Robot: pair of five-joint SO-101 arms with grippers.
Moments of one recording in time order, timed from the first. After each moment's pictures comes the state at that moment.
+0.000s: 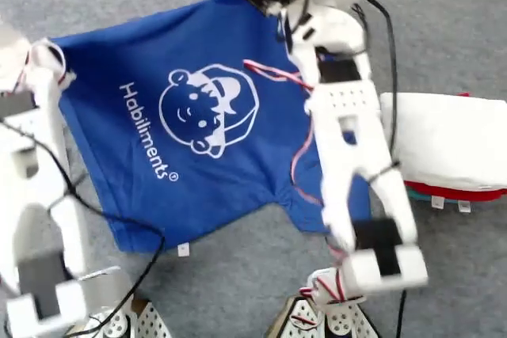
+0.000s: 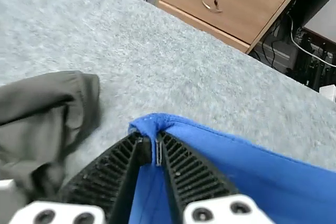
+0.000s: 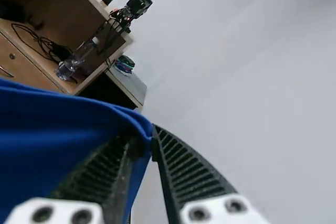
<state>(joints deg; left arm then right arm) -22.9 -9.7 13.6 34.6 5.1 -11.3 4.3 1.6 -8.4 40.0</state>
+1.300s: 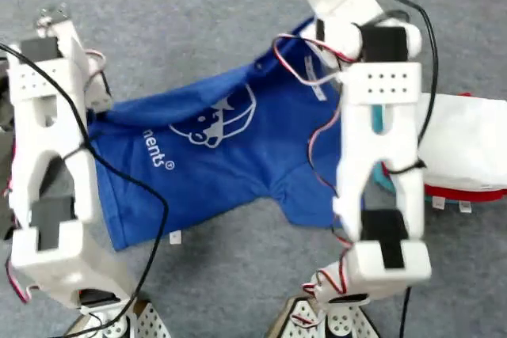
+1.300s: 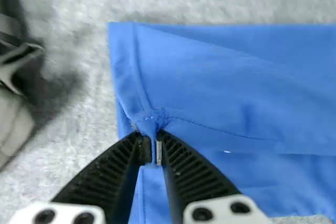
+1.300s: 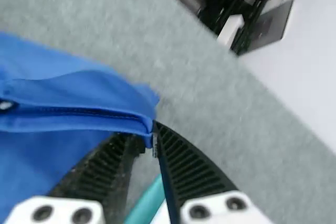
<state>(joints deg) -13.8 5.5 -8.2 86.6 -1.1 -5.3 2.7 -21.1 72.2 32.0</state>
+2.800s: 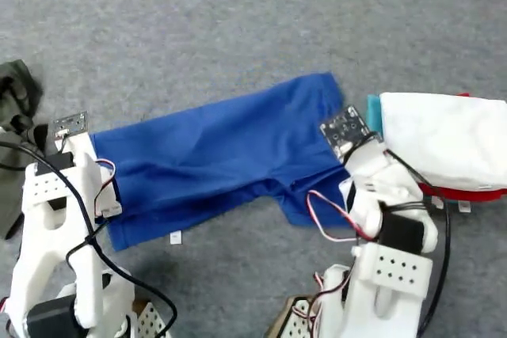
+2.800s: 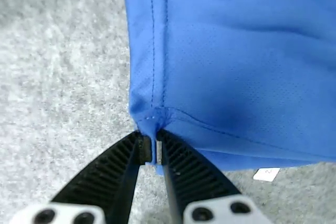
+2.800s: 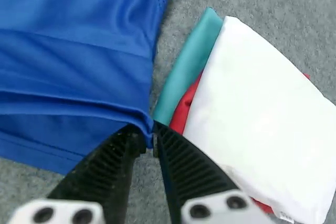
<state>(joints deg) -19.6 -28.7 54.4 69.2 -7.1 12.7 -68.3 66.2 59.9 39.7</state>
